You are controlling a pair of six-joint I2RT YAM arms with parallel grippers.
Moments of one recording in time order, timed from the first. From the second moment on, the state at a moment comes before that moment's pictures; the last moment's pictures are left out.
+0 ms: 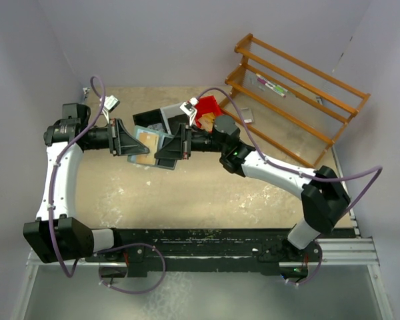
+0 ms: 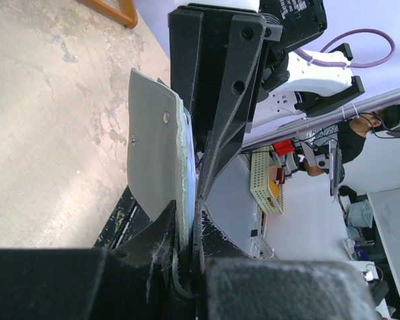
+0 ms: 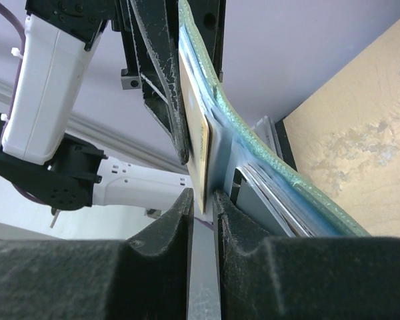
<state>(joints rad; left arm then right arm) 0.14 1.28 1.33 -1.15 1.47 0.13 0.81 1.61 1.17 0.53 -0.70 1.00</state>
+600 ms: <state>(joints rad) 0.15 1.28 1.33 -1.17 1.46 0.15 0.80 1.65 1.15 0.64 -0.73 1.11</state>
